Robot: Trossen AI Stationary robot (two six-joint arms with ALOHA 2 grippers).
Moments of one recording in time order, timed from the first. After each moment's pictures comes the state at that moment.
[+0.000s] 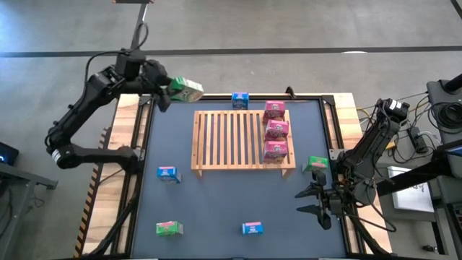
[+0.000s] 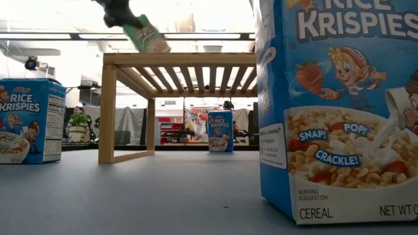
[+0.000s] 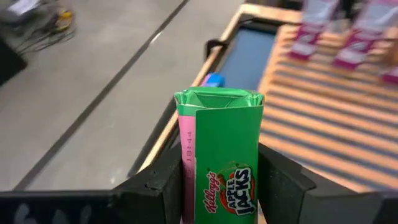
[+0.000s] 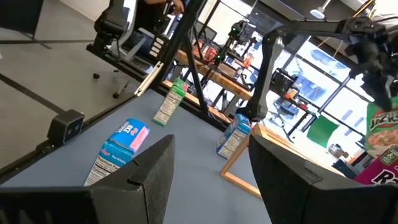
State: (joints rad) left arm 0.78 1.12 1.44 -0.92 0.25 0.28; right arm 1.05 1.00 0.42 0.53 0.87 -0.44
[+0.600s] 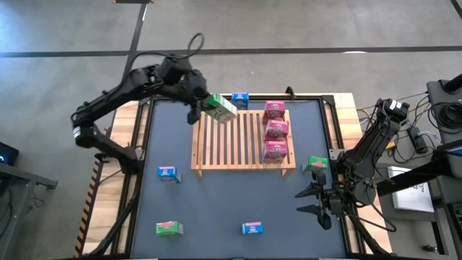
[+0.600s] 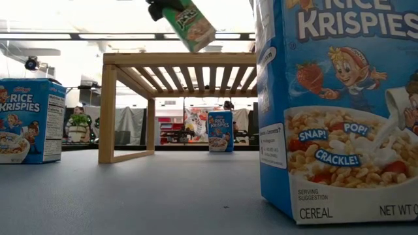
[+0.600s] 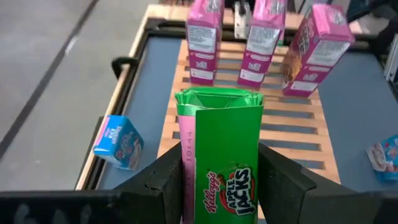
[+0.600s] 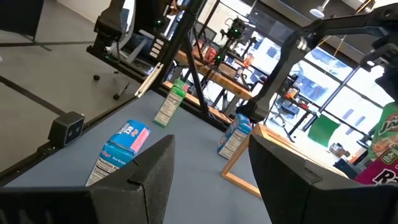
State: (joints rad) left arm 0.44 1.47 1.74 -0.96 0.25 0.22; right arm 1.05 1.00 0.42 0.53 0.87 -0.44
